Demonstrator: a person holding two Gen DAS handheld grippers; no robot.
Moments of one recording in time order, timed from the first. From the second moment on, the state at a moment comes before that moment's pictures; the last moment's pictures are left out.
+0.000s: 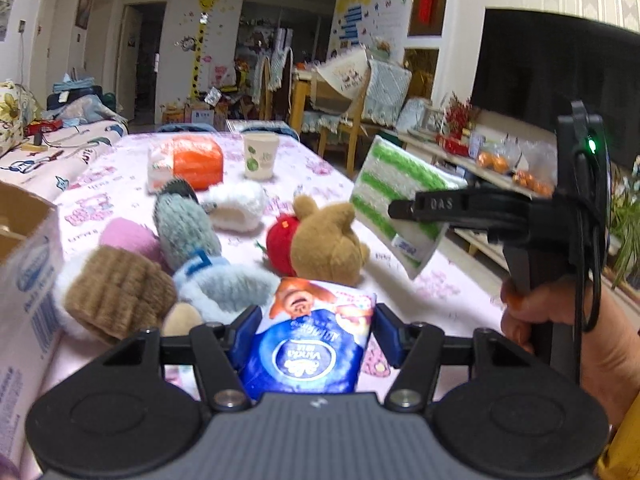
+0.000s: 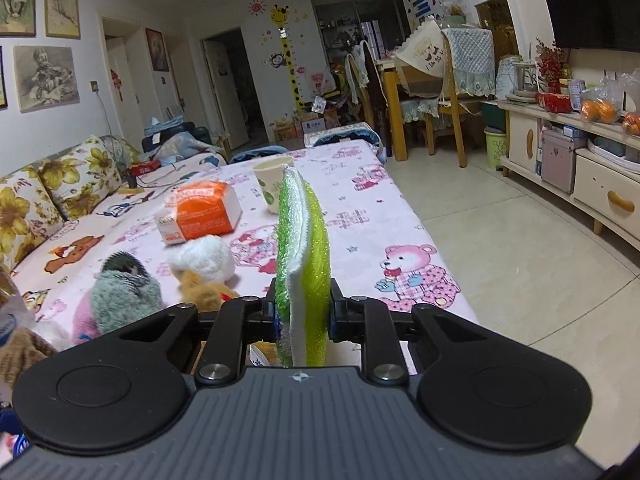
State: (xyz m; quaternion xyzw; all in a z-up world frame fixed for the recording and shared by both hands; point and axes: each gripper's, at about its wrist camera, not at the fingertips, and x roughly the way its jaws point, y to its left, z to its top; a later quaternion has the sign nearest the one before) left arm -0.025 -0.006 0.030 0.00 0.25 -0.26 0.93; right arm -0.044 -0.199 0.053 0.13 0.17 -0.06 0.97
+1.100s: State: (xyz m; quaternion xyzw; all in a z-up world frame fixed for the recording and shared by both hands) left arm -0.034 0.115 0.091 -0.13 0.14 -0.11 0.98; right arm -0.034 -0.110 0.084 0.18 0.13 0.14 0.97
